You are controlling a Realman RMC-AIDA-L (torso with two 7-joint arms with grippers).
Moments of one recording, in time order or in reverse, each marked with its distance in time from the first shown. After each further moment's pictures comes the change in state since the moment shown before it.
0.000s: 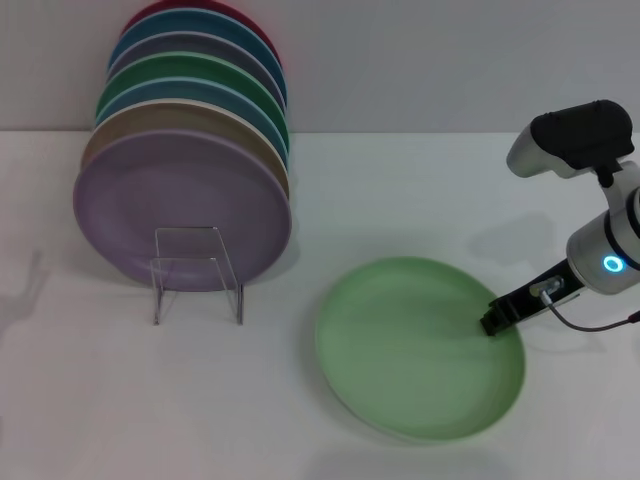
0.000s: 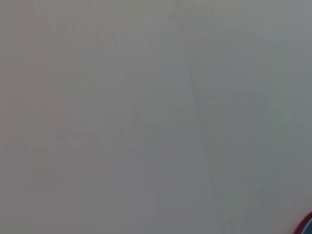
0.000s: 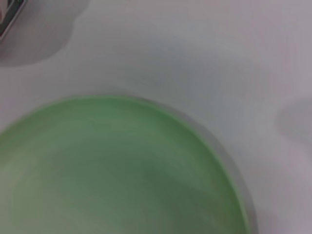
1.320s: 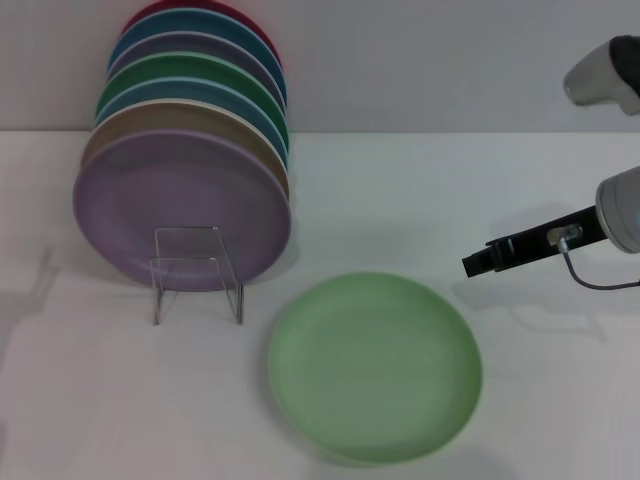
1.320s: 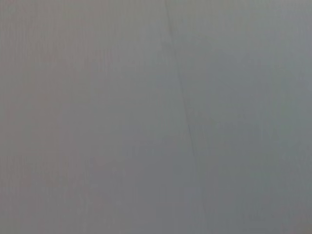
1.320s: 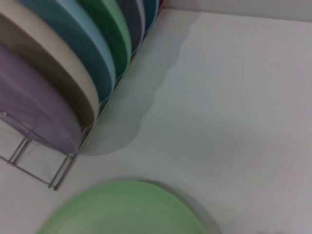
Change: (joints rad) left arm 0.008 -0.001 0.014 -0.029 0.000 0.051 0.000; right arm -0.096 0.025 0.170 0.246 0.157 0.104 -0.079
